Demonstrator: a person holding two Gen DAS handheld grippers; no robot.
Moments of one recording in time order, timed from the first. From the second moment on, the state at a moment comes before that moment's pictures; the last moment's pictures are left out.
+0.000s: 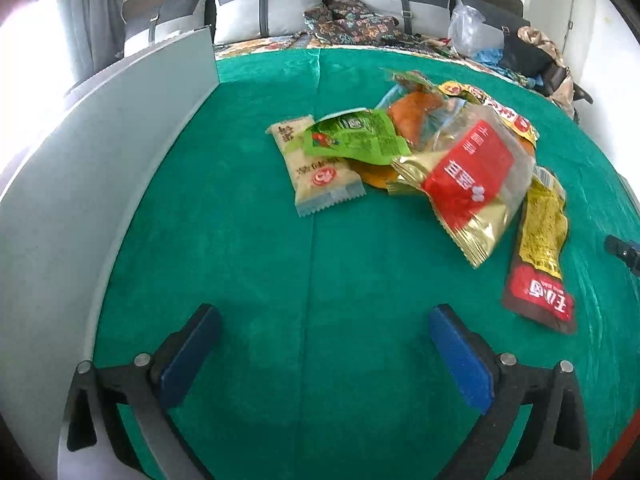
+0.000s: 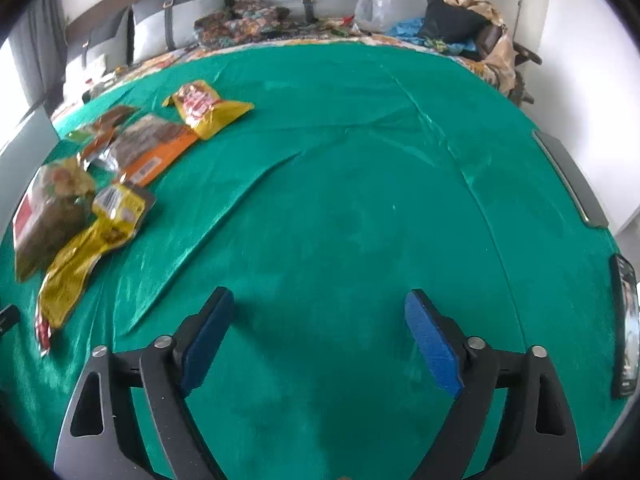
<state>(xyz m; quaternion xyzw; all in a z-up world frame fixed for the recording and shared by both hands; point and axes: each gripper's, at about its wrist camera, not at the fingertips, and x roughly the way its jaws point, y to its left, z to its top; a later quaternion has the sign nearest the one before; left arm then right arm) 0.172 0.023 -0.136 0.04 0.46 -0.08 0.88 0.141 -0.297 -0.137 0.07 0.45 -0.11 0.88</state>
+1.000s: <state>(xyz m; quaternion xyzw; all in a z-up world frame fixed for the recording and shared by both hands) 0.174 0.023 -0.137 0.04 0.45 -0.08 0.89 0.137 -0.294 -0.135 0.07 0.44 -0.11 0.89</state>
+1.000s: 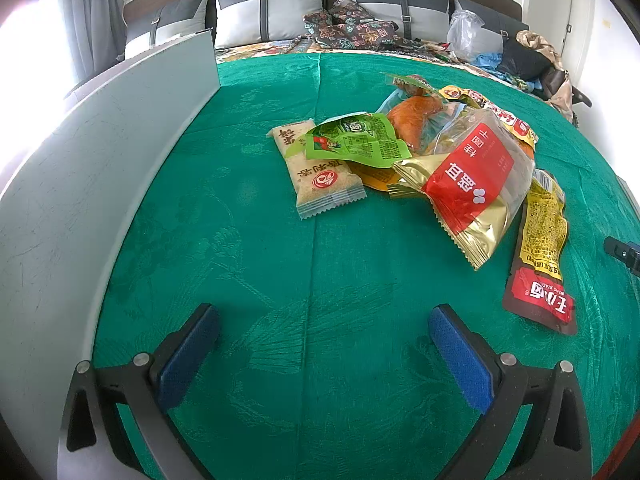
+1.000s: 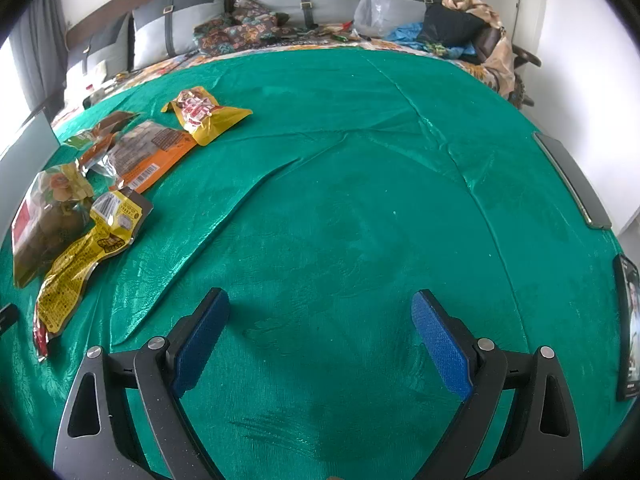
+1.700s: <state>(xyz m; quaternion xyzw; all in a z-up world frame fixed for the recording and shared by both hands) 0.174 0.022 -0.137 0.04 0.45 -0.08 0.89 0.138 -0.295 -0.135 0.07 0.44 -0.11 0.89</state>
